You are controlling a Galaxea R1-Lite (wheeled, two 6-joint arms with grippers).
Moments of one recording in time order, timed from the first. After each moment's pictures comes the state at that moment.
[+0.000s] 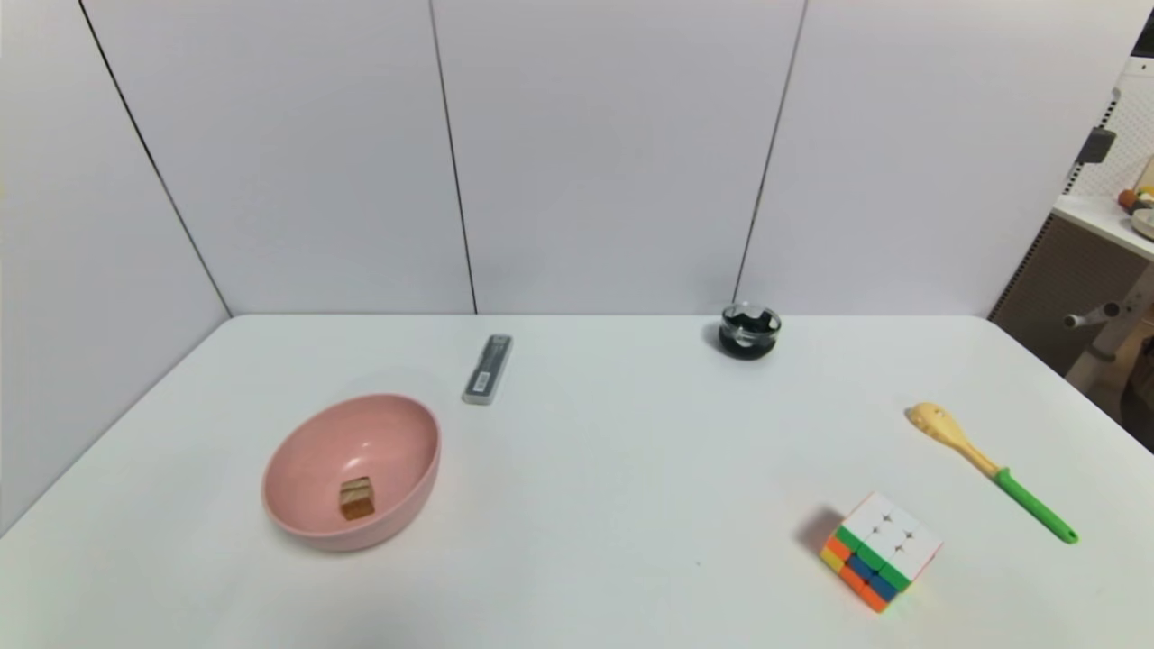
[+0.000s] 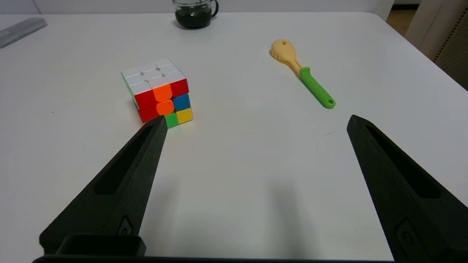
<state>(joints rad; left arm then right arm) 0.01 0.05 0.00 0.00 -0.04 0.10 0.00 0.00 0.00 0.00 0.01 0.00</state>
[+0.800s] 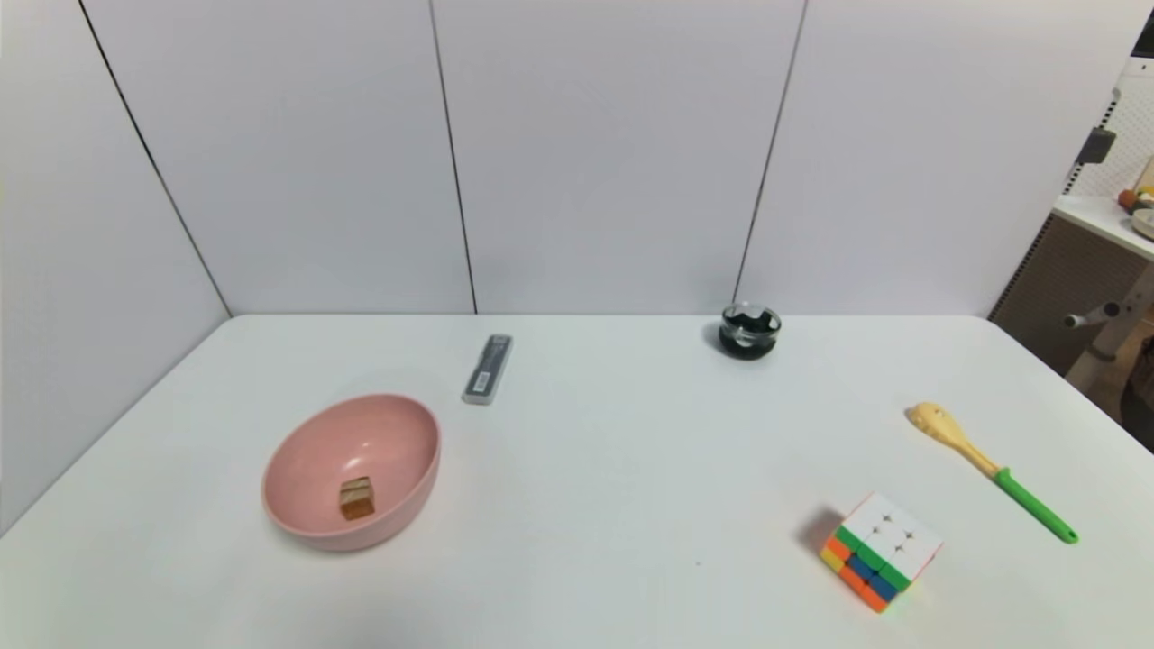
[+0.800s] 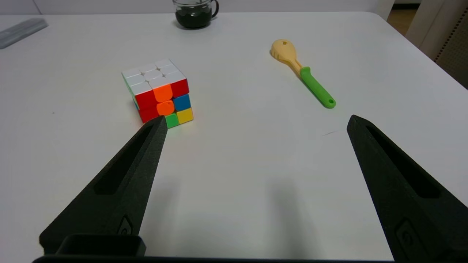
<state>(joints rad) 0.01 0.00 0.00 0.00 -0.03 0.06 0.00 0.00 0.00 0.00 0.01 0.01</state>
